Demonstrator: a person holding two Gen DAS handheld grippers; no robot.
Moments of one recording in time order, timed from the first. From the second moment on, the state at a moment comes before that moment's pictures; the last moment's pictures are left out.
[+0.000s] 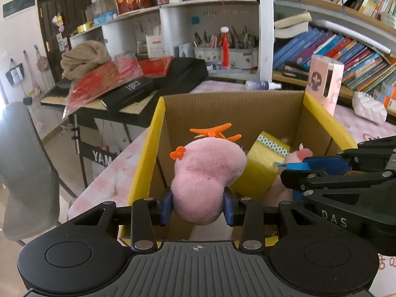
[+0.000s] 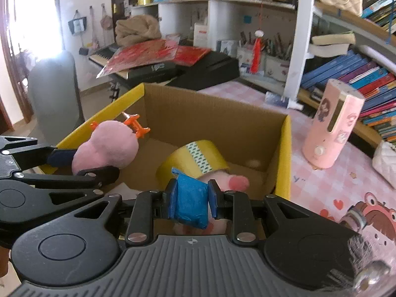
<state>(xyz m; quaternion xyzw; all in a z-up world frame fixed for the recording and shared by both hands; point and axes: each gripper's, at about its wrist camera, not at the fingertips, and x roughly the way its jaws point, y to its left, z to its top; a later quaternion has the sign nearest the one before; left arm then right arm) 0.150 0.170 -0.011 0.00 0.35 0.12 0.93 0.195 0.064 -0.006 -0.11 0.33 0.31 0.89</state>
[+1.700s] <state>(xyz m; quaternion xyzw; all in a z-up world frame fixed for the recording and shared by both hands) 0.038 0.163 0.016 -0.04 0.26 0.13 0.95 0.101 0.016 0.016 -0.06 0.26 0.19 0.94</state>
